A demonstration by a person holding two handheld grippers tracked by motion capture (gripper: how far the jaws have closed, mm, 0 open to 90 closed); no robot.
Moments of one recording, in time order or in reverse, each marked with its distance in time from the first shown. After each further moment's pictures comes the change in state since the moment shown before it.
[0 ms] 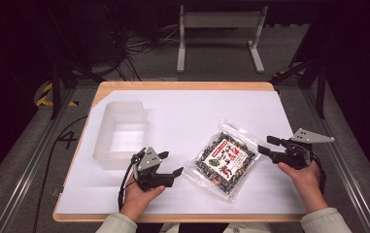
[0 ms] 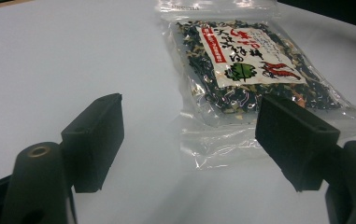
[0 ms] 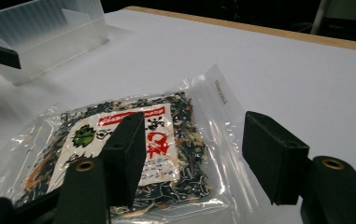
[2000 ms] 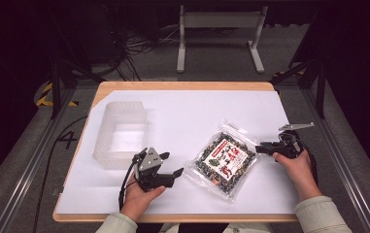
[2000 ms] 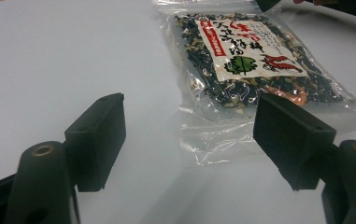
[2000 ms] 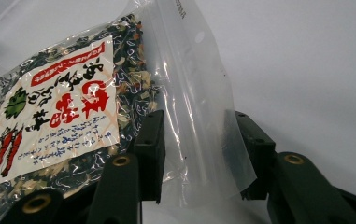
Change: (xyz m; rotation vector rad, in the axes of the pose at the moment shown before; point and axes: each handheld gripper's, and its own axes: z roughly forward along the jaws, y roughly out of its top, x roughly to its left) left arm 0.000 -0.001 0.003 0.020 -0.003 0.016; right arm -0.049 -0.015 0.045 0.316 0.042 0.215
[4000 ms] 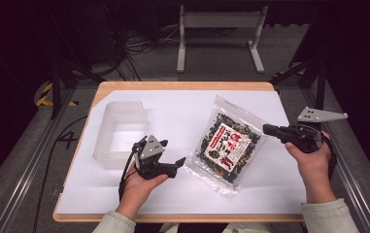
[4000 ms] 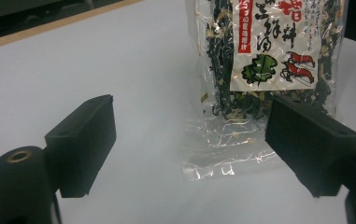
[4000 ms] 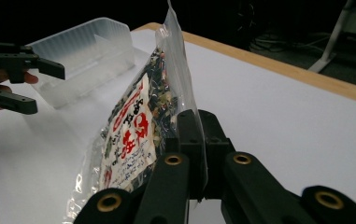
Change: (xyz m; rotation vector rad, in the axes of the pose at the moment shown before) left arm 0.001 0.043 -0.012 -0.022 0.065 0.001; right arm 0.092 0.052 -0.092 -0.298 0.005 -0.287
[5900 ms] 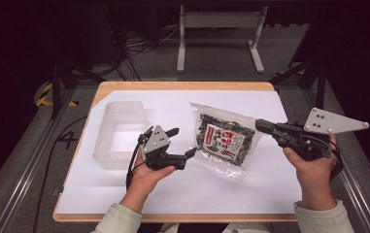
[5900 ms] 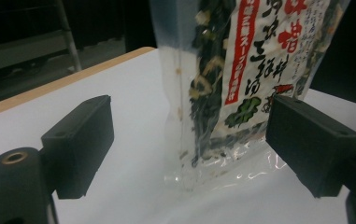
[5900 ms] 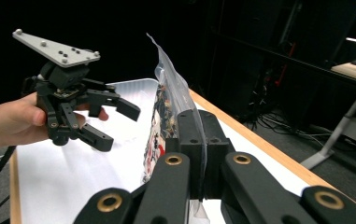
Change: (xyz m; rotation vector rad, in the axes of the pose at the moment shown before) left arm -0.011 0.033 0.009 -0.170 -0.102 0.058; right arm 0.073 0.047 -0.025 -0.206 0.070 -0.271
